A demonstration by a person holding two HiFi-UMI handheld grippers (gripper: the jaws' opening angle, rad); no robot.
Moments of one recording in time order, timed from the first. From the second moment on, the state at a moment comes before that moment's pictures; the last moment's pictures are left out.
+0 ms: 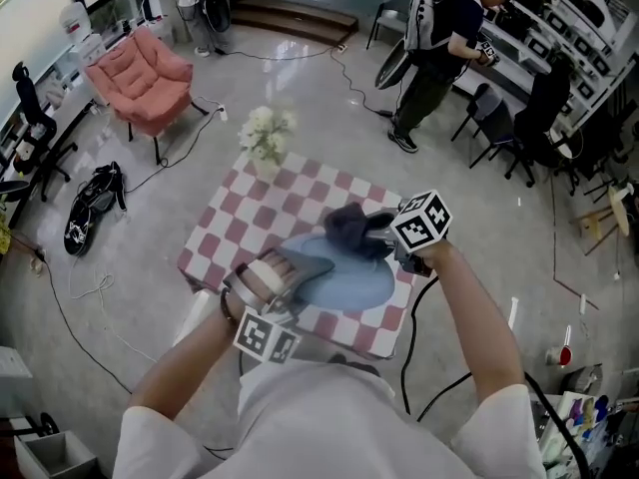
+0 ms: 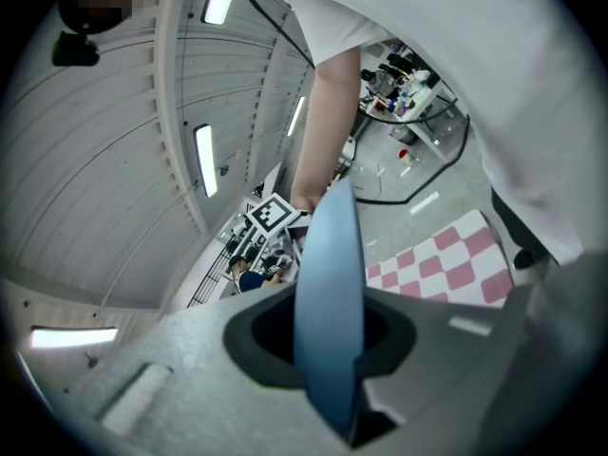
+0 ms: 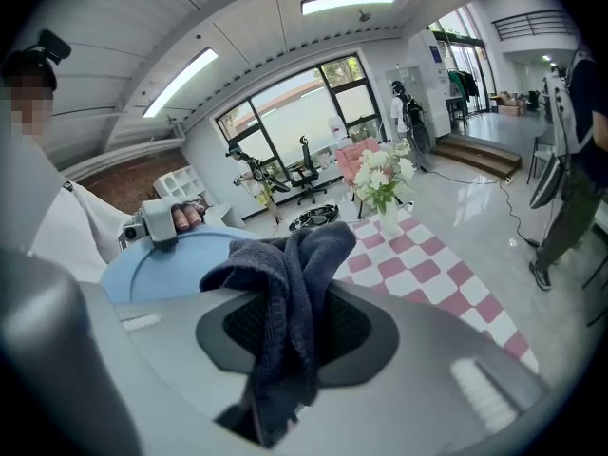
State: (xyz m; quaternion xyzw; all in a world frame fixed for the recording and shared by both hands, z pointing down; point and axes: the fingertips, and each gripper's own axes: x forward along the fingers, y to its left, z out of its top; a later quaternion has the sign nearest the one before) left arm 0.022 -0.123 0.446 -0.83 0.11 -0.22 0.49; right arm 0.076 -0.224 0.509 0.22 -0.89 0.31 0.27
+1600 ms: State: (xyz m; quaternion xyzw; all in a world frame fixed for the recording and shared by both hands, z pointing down) left arm -0.032 -0.211 0.404 -0.98 0.17 -0.07 0.04; right arm 0.150 -0.219 0.485 0.34 -0.89 0.30 0.02
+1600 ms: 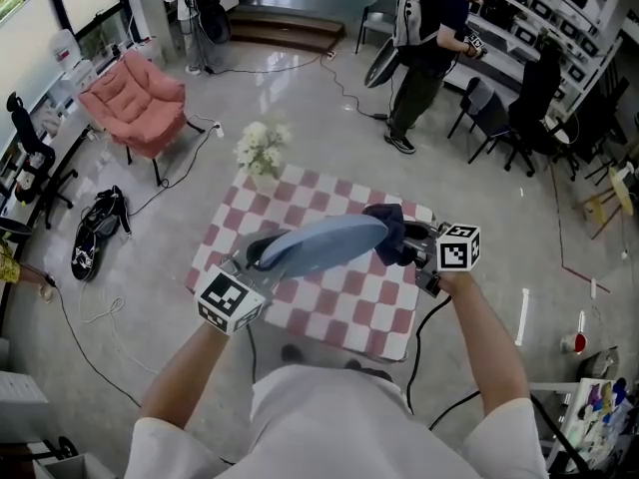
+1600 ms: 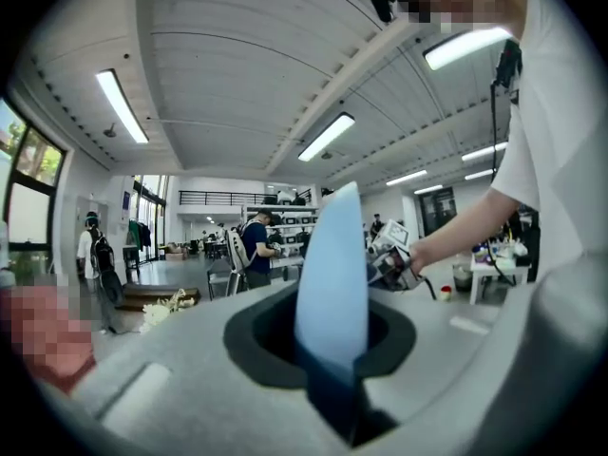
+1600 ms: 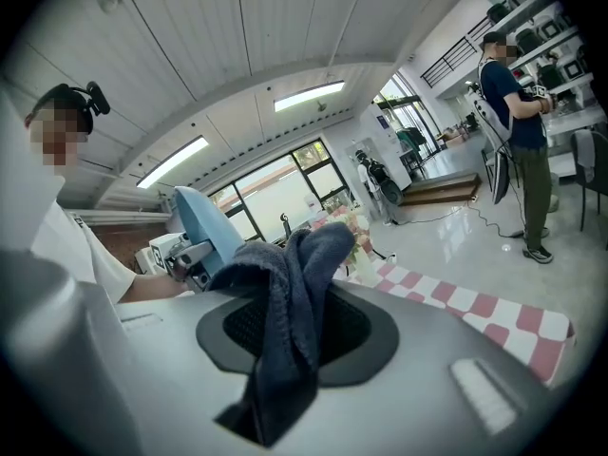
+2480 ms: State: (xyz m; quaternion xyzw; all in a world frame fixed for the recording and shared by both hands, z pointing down) left arm -0.056 -0.218 0.401 -0.98 0.19 -0.01 -0.11; right arm 0.108 -0.184 0.504 0.27 -0.92 0.27 0.08
